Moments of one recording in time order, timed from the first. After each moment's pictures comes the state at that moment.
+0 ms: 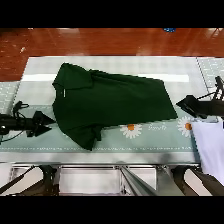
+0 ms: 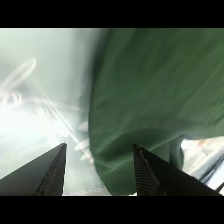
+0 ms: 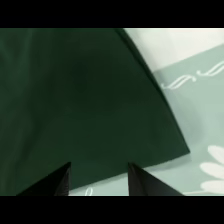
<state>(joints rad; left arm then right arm) 0.58 -1.15 0.55 0.88 -1.26 -1.31 -0.37 -0.96 0.69 -0.99 1.03 1.44</state>
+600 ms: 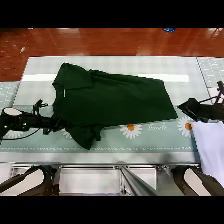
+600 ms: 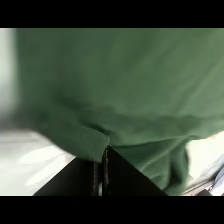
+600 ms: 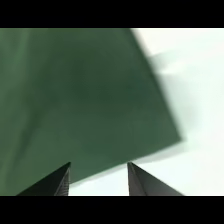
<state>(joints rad) 0.30 -1.22 0.53 0.78 -1.11 -1.31 -0.46 -0.93 0.65 -0.99 1.04 1.43</state>
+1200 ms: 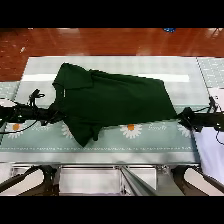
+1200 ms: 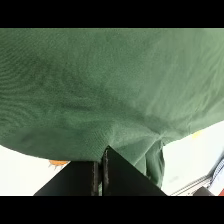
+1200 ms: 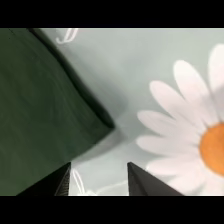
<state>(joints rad) 0.30 -1.23 0.64 0.77 -1.16 -1.28 -0.50 -1.16 0.58 -0.93 0.97 1.41</state>
